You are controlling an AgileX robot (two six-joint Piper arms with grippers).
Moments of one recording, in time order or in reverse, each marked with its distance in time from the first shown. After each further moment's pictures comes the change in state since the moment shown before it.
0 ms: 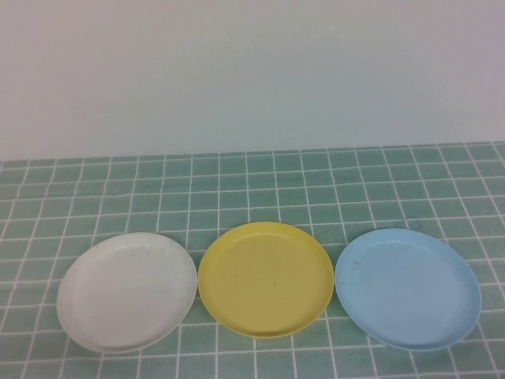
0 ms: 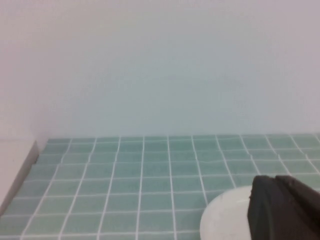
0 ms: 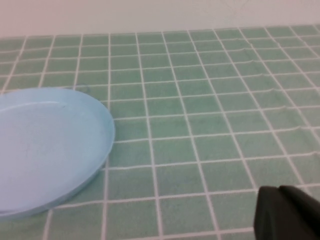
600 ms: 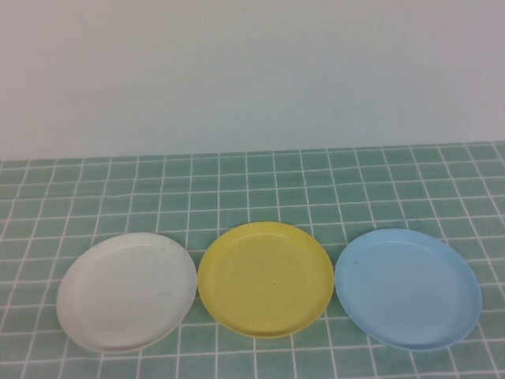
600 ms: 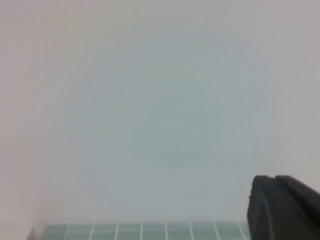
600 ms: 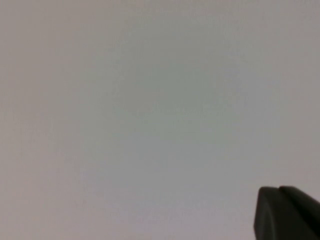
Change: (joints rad) right arm 0.000 0.000 0.002 -0.007 -0.753 0.022; left arm 0.000 0.000 0.000 -0.005 -0.255 -0.009
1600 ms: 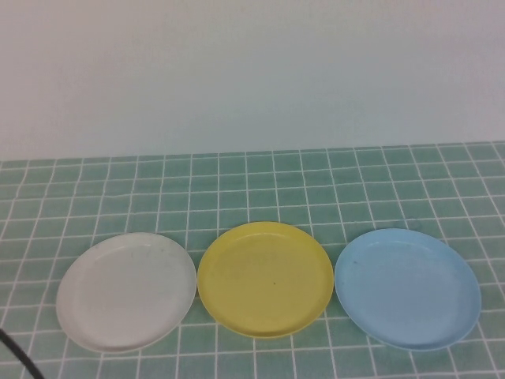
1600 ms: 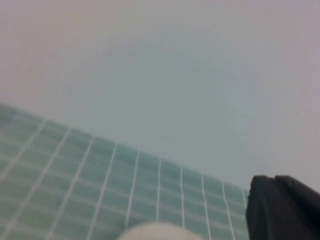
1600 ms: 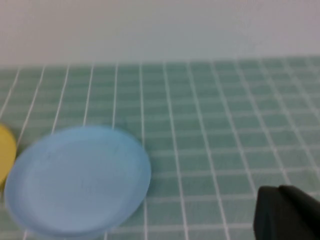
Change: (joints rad) right arm 0.000 0.283 -0.476 0.165 1.004 -0.162; left arm 0.000 0.316 -0.386 -0.124 0.402 -0.315
